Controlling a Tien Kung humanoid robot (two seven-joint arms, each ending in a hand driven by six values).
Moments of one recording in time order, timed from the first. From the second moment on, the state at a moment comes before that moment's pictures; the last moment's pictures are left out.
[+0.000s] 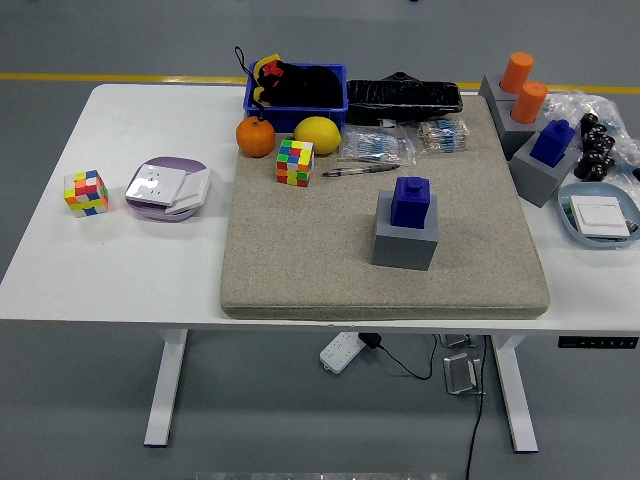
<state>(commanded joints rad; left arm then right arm) -0.09 0.23 -0.47 -0.28 0.40 -0.06 0.11 0.23 -0.31 1.84 1.09 -1.37 0.35 0.08</state>
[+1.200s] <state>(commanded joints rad) -0.10 0.22 -0.49 -0.28 0.40 -0.06 0.11 0.23 -0.31 1.85 1.10 -1.37 0.34 0.08</state>
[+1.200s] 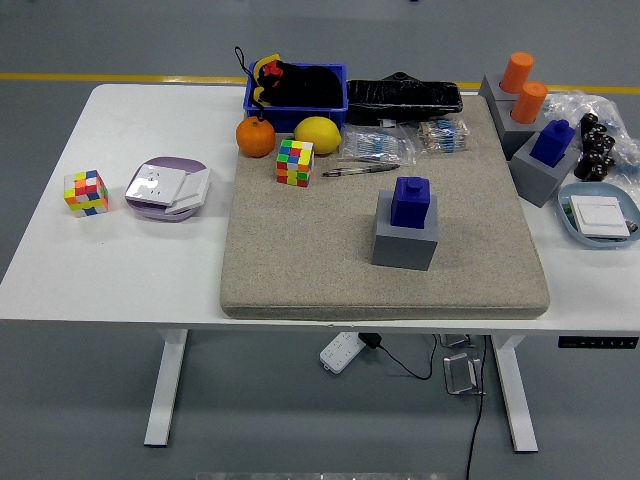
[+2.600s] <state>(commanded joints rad) -0.09 0.22 -0.49 -0.28 0.40 -0.06 0.11 0.23 -0.32 1.86 1.10 -1.37 0.34 0.08</state>
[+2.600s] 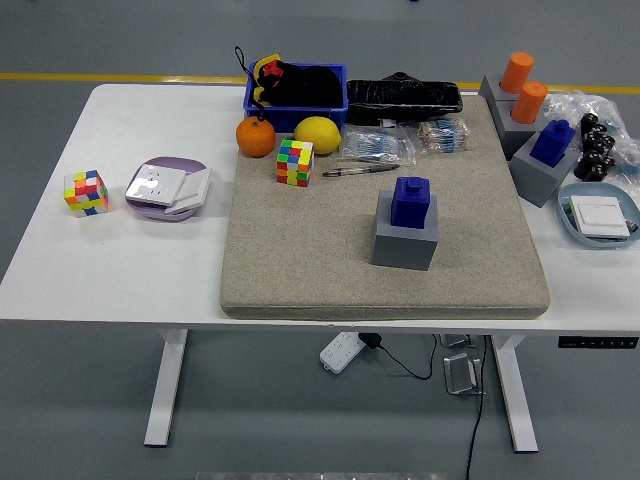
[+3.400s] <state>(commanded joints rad) -0.09 0.22 -0.49 -0.28 0.40 -0.06 0.11 0.23 -0.32 1.85 1.10 -1.37 0.34 0.08</state>
